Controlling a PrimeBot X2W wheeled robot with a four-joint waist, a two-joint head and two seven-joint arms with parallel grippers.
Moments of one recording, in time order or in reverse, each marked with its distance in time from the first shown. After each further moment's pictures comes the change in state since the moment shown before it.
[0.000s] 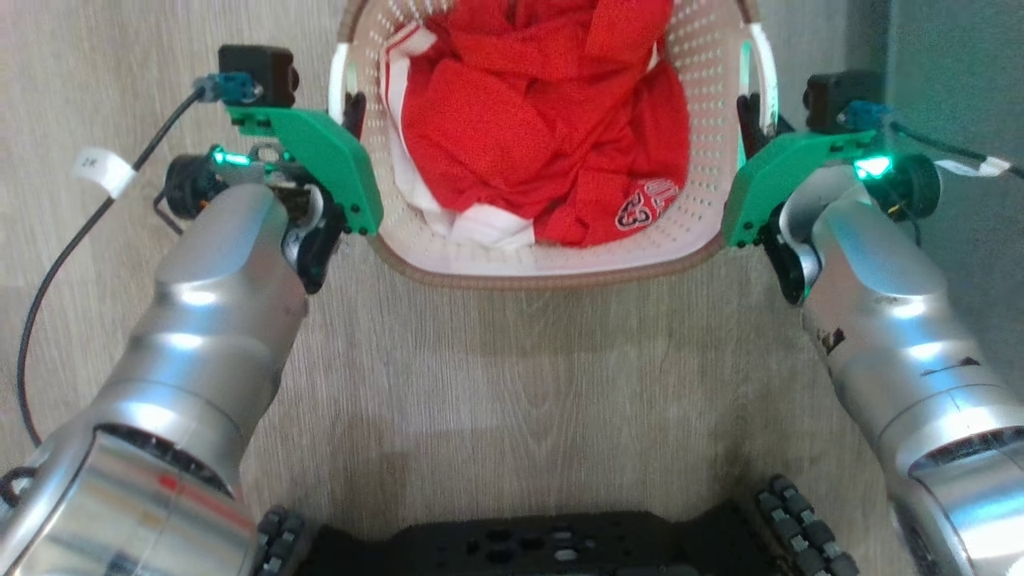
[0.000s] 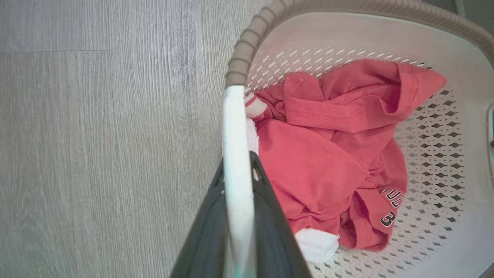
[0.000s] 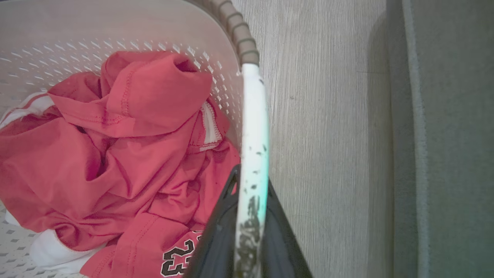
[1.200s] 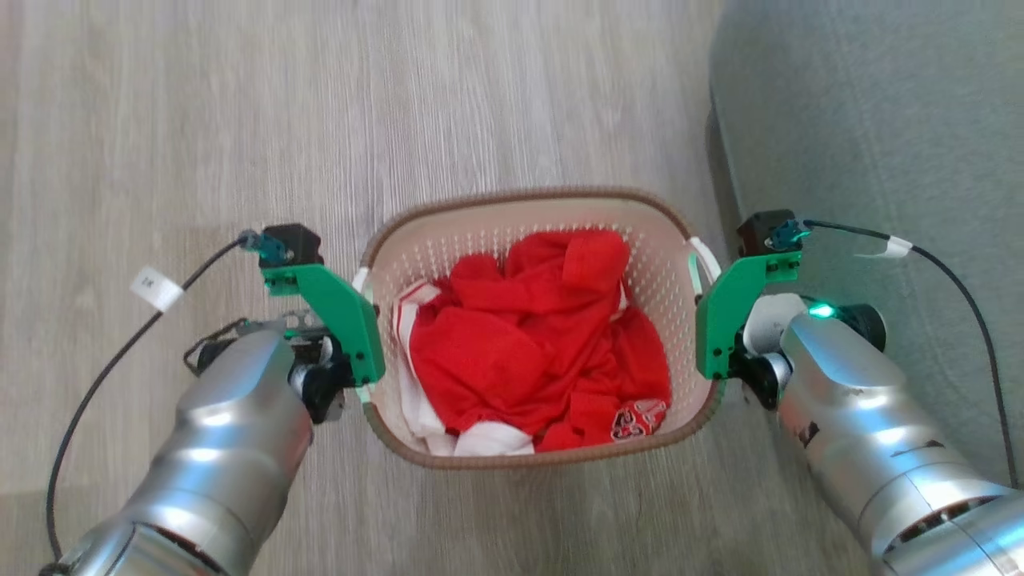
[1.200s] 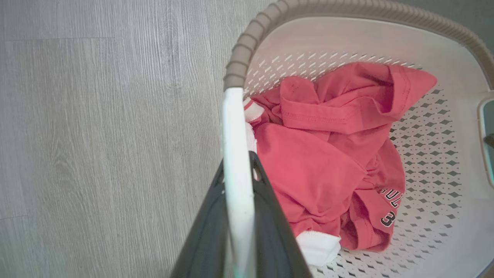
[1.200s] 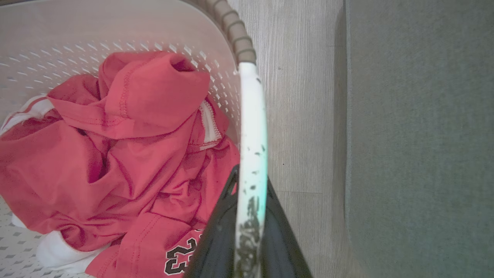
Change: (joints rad) left arm 0.240 0.010 -0.047 0.029 -0.134 -0.003 0.283; right arm 0.157 0.021 0.172 0.075 0.186 0.007 0.372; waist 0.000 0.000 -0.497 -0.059
